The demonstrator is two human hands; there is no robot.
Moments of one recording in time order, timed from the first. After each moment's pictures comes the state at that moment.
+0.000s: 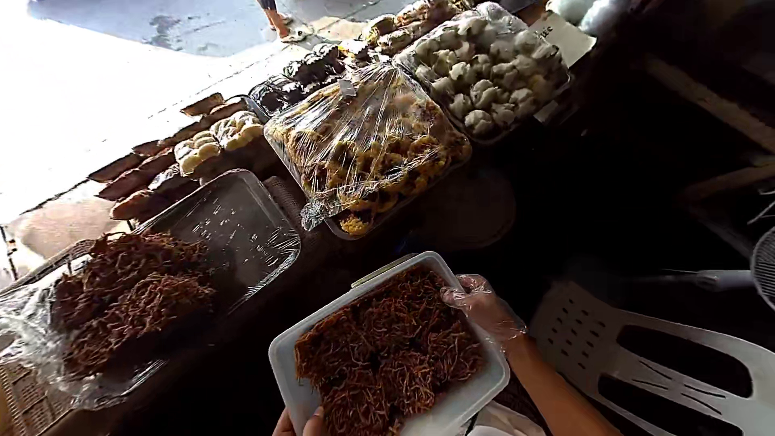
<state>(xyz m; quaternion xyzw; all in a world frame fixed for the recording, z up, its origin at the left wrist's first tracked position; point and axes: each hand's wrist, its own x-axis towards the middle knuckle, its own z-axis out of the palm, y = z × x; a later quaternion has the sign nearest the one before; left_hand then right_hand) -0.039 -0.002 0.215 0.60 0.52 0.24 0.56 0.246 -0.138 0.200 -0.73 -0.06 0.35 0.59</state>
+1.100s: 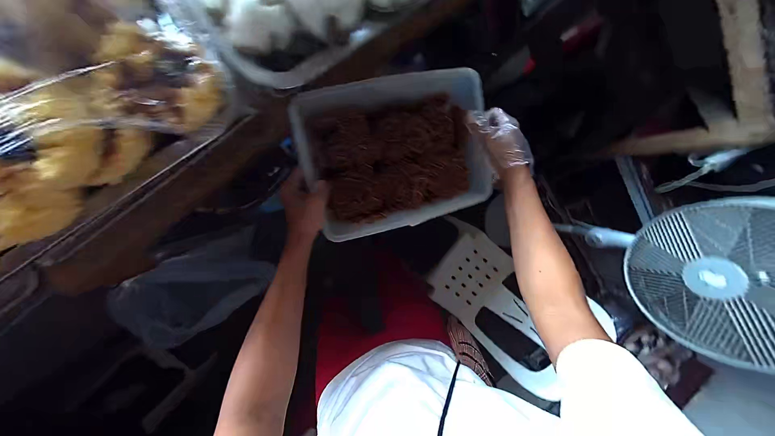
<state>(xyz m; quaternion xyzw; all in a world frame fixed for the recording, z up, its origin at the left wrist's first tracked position) 0.462 -0.043 0.022 0.71 0.41 0.09 0.57 0.720 -0.283 0.042 -0.89 -0.07 0.23 0.39</state>
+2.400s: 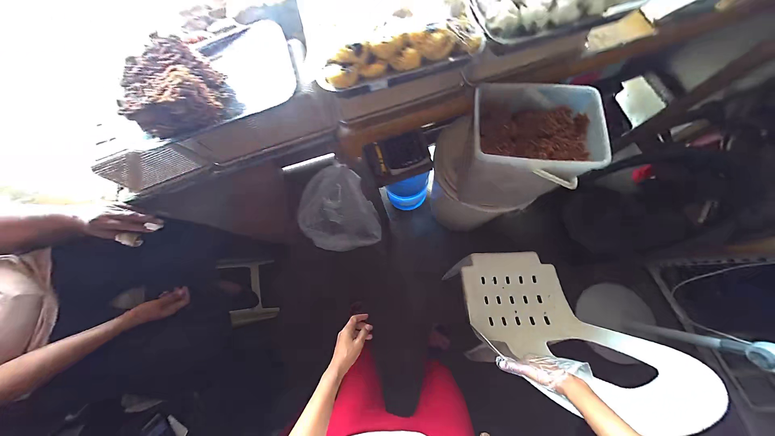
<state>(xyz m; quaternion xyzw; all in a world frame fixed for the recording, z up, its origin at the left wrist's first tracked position) -0.047 -0.225 -0.010 0.61 0.53 -0.02 0.59 0.295 -0.502 0.030 -0.73 -0.22 0.64 -0.09</state>
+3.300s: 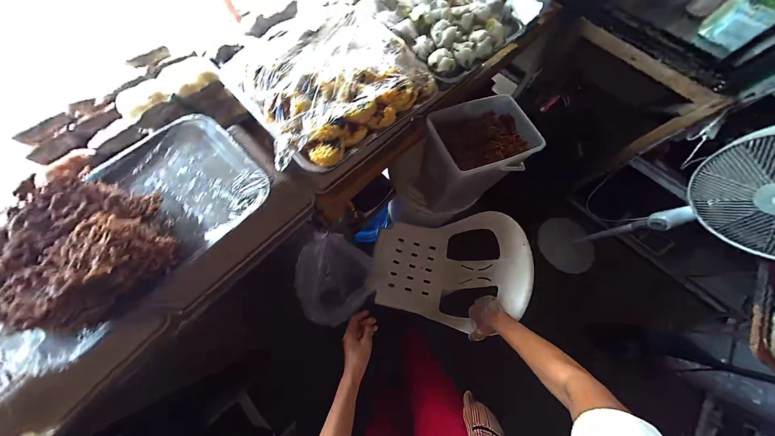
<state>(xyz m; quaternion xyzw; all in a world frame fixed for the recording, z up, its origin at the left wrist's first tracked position) -0.001 -0.007 0.005 0.66 0.38 0.03 0.64 0.208 -0.274 -0.032 -0.73 -0.31 0.55 -0.28</state>
